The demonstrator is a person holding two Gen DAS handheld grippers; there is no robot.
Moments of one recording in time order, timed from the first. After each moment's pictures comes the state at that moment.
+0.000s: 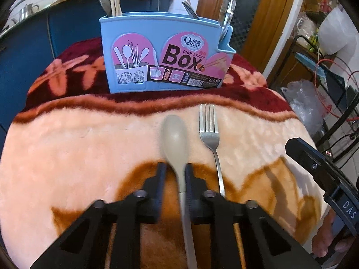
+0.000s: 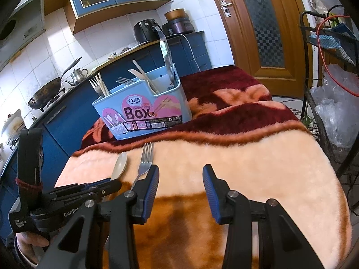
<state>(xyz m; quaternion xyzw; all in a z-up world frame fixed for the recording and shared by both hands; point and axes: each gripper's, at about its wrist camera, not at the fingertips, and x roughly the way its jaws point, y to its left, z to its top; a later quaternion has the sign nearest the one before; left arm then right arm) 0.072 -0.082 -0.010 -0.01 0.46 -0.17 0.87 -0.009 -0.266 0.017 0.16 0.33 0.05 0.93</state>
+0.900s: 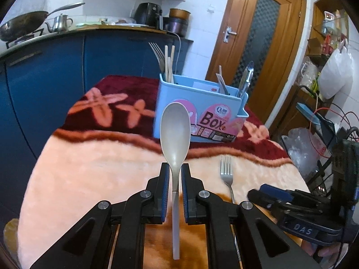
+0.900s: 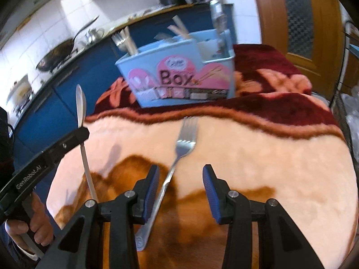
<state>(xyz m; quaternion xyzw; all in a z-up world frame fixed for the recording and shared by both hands) 0.045 -0.012 0.042 -0.07 0.34 -0.13 0.93 0.028 -0.204 0.016 0.10 0.43 0.13 0.89</state>
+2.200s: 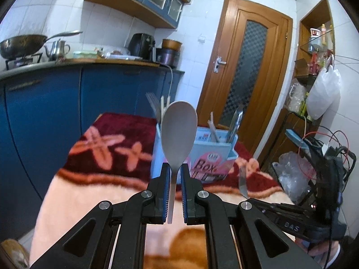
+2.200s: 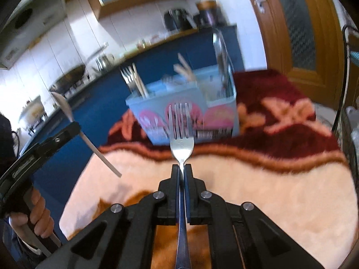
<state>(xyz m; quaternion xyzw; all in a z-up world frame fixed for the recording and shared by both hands) 0.052 0.002 0.088 -0.08 0.24 -0.16 0.96 0.032 -0.226 0.051 0.14 0.33 0.15 0.92</state>
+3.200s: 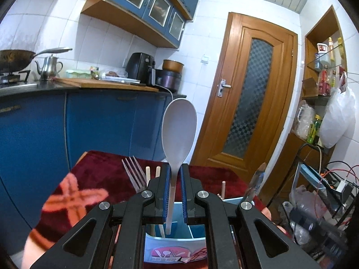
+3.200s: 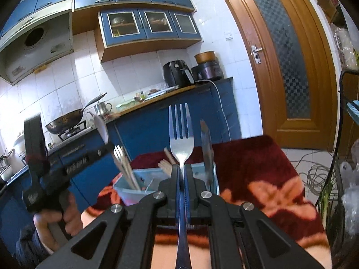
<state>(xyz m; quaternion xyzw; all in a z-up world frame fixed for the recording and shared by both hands) 0.171 -0.030 0.114 -0.10 0.17 -0.15 0.97 0.084 -0.261 0.108 0.13 0.18 0.11 0.97</state>
